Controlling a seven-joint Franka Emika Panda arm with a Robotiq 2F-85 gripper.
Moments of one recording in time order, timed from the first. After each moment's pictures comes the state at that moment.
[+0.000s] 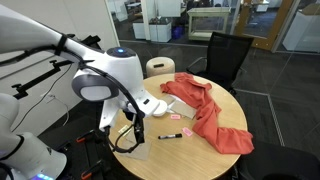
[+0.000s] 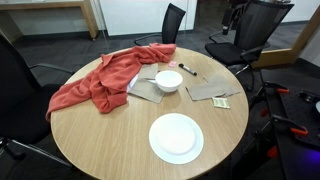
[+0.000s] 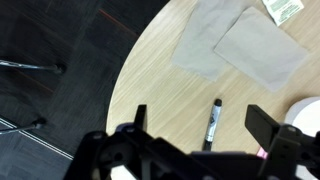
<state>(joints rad) -0.16 -0.10 -0.29 -2.47 -0.06 2.37 -0.04</state>
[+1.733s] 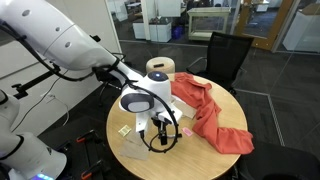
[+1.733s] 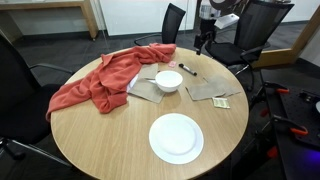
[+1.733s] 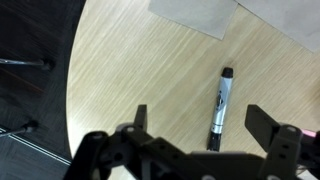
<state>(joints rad) -0.17 0.35 -0.20 -2.22 0.07 2.55 0.01</state>
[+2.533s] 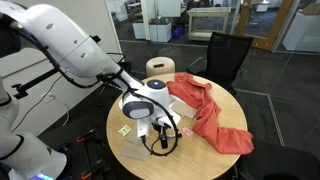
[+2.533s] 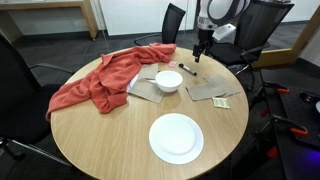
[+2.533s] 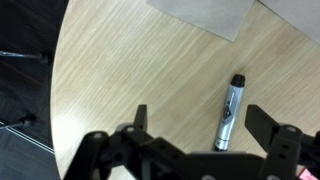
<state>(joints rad) -0.17 0.44 -0.19 -2.23 0.05 2.67 0.01</state>
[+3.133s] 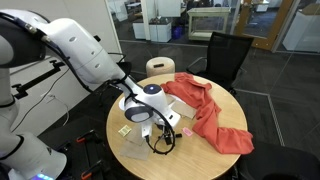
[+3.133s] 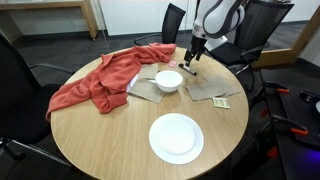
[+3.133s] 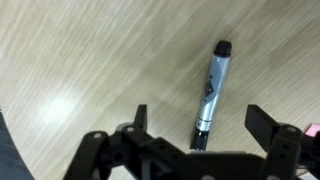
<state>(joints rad) -0.17 0.54 -0.13 -2.21 0.11 2.91 0.03</state>
